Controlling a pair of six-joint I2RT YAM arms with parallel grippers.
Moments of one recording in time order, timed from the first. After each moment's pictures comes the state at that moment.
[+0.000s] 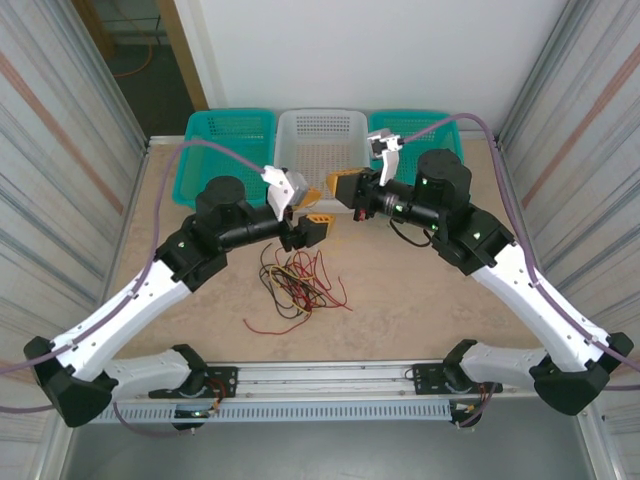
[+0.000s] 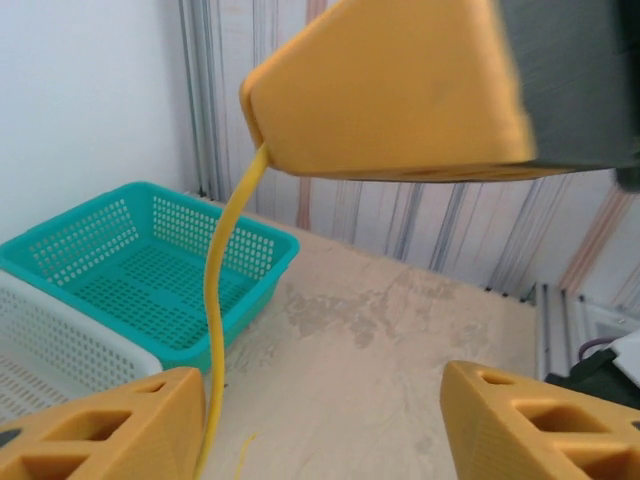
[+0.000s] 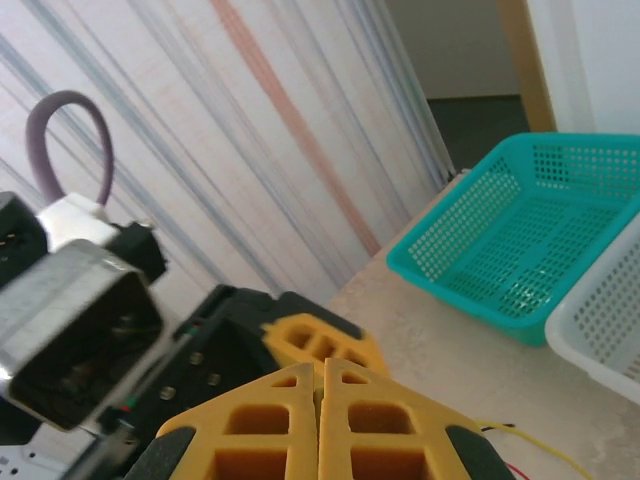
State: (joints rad) left arm -0.75 1.12 1.16 -0.20 0.38 0.02; right arm 0.73 1.16 1.38 -0.34 -0.31 0.49
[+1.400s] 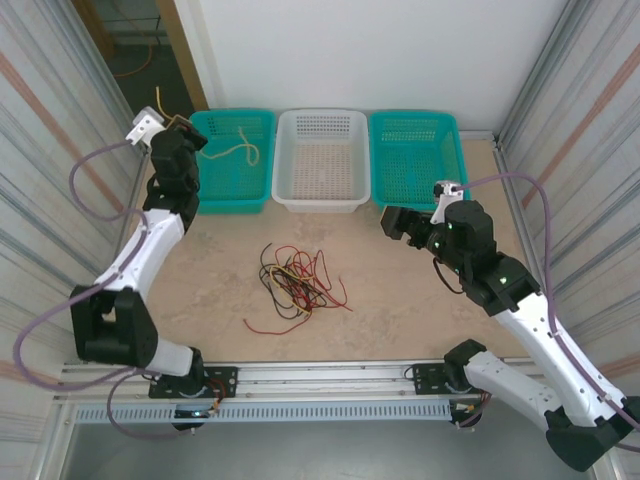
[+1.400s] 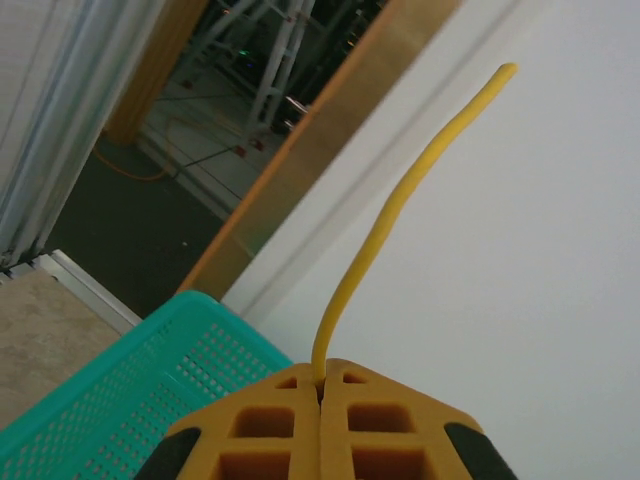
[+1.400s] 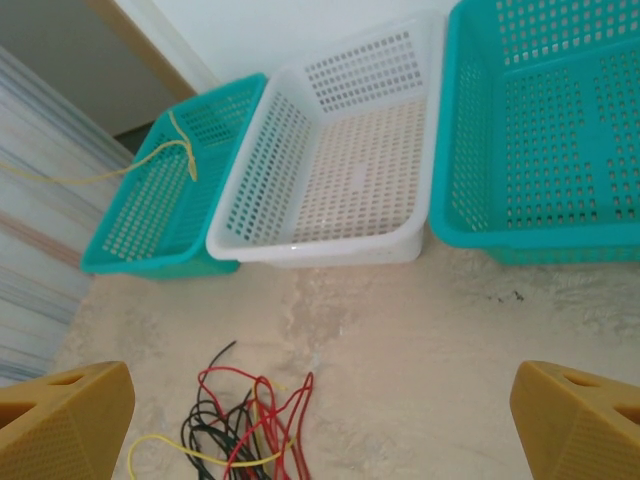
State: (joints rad) left arm -0.11 1.48 1.18 0.29 -0.41 -0.69; right arm 0.54 0.82 0.98 -0.56 0.09 0.59
